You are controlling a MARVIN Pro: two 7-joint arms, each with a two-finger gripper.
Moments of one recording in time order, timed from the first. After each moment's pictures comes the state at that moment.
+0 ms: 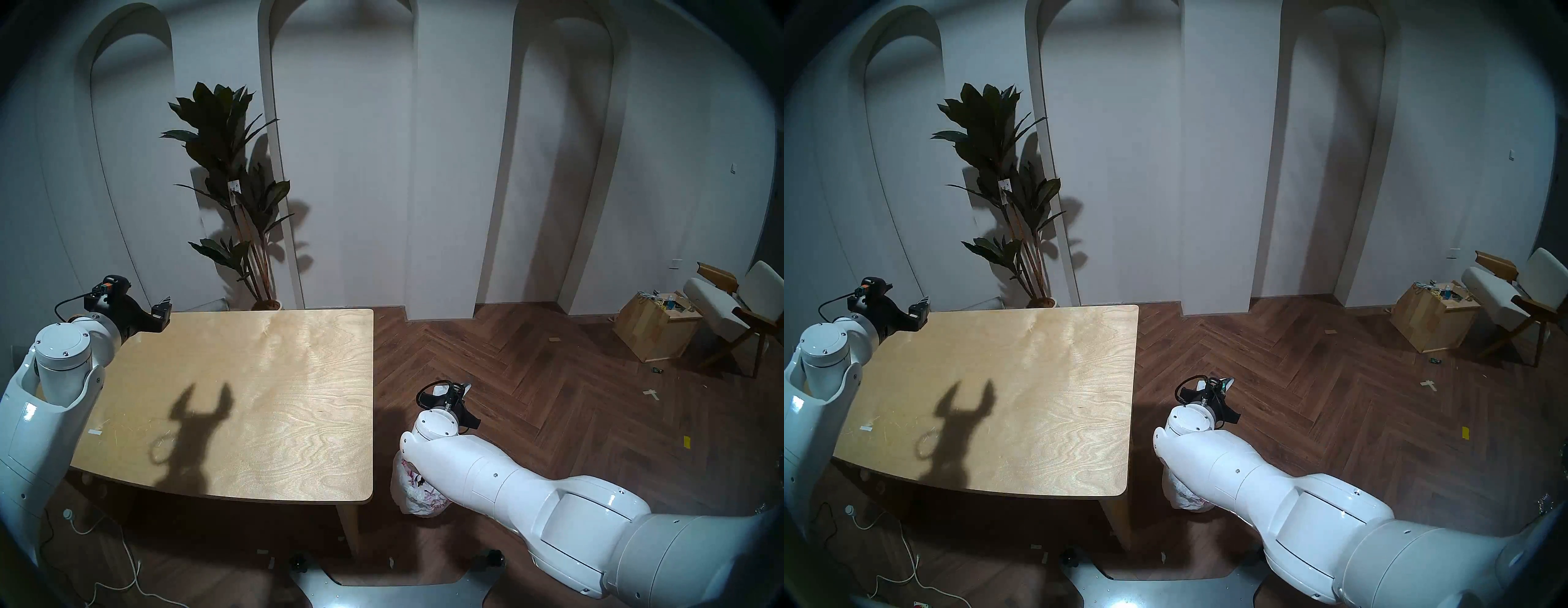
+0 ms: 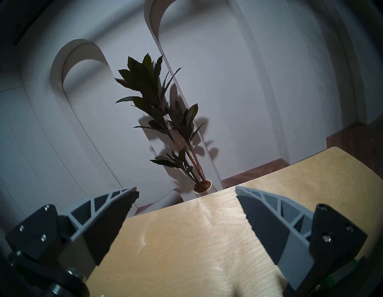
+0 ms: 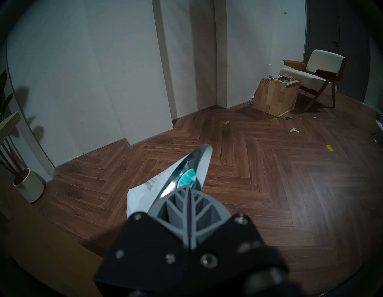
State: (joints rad) left arm 1.81 -0.64 -1.92 -1.83 -0.52 0.39 0.03; right arm -1.03 -1.52 0.61 -0.72 0.99 -0.33 -0.92
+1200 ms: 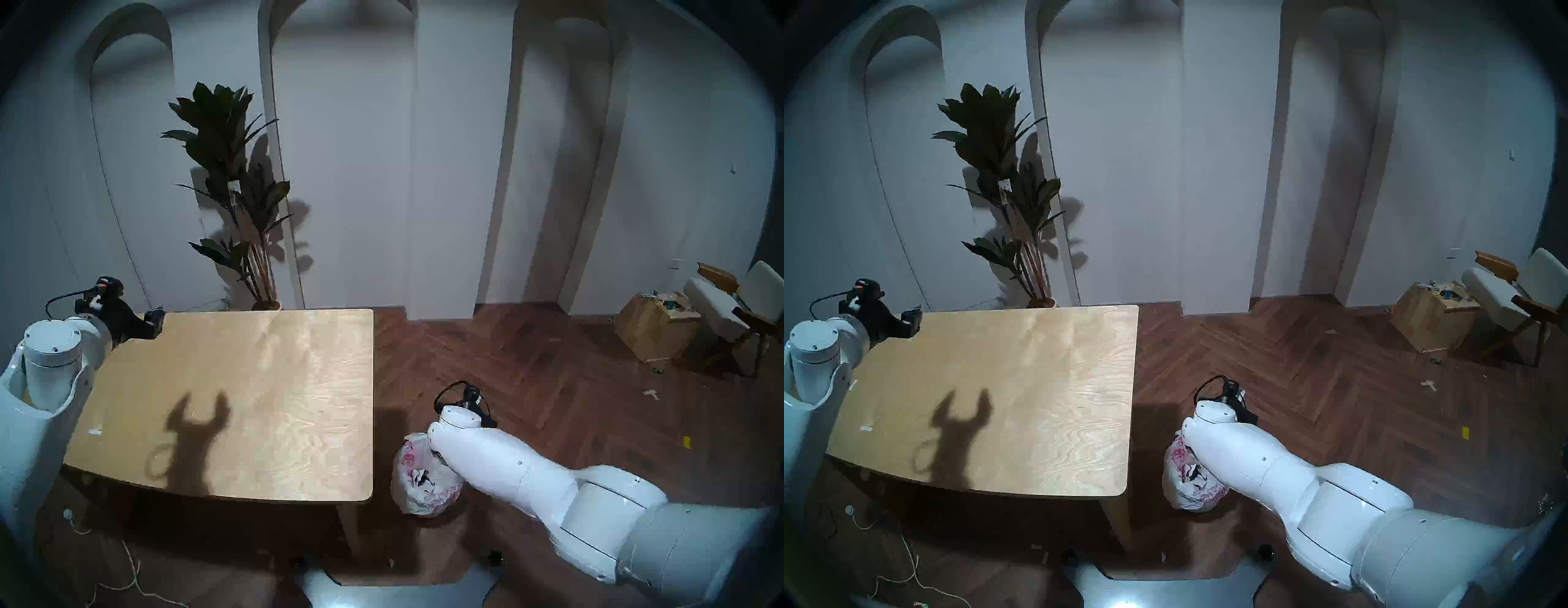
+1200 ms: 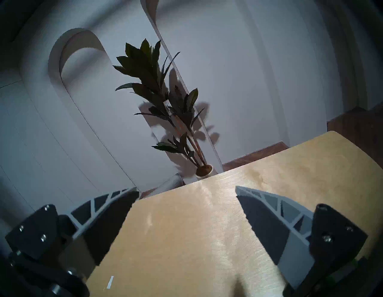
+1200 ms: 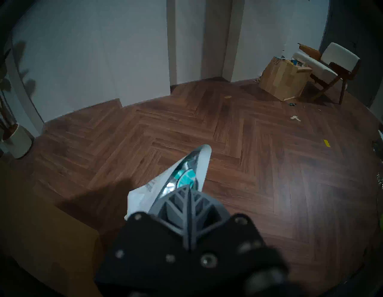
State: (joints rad) left arm 1.90 -0.65 -2.02 -1.93 -0.53 0.53 0.03; right arm -0.94 -1.49 0.62 -0.58 1.13 -0.06 -0.77
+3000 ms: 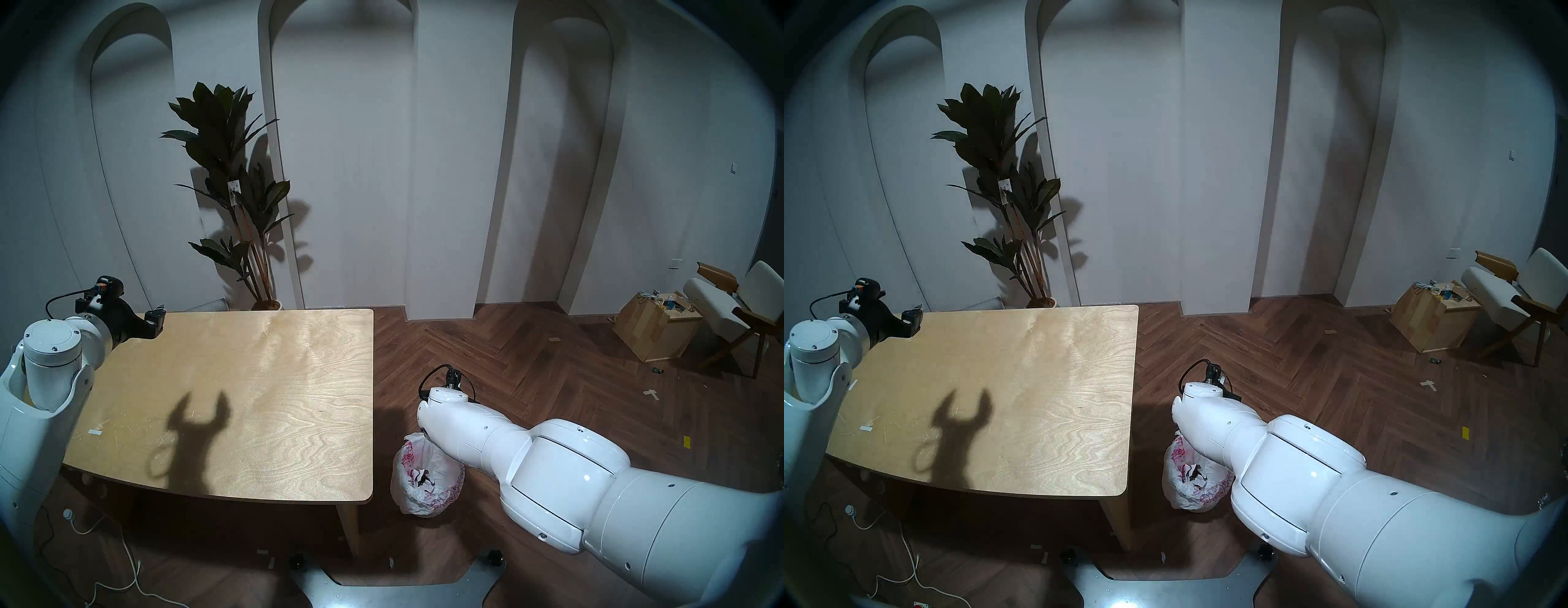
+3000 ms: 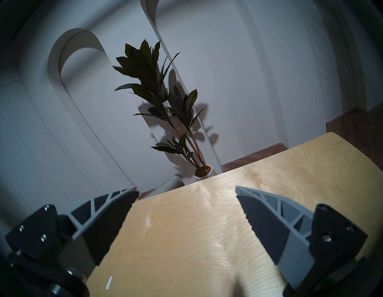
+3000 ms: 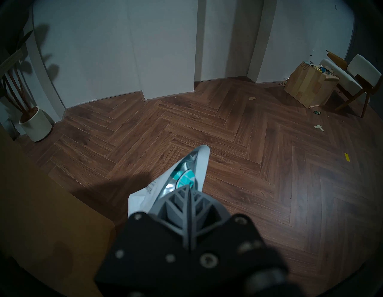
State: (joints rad) left arm 1.90 -0.65 -2.02 -1.93 -0.53 0.53 0.03; right arm -0.77 -1.68 0.60 -0.19 1.12 -0.05 -0.52
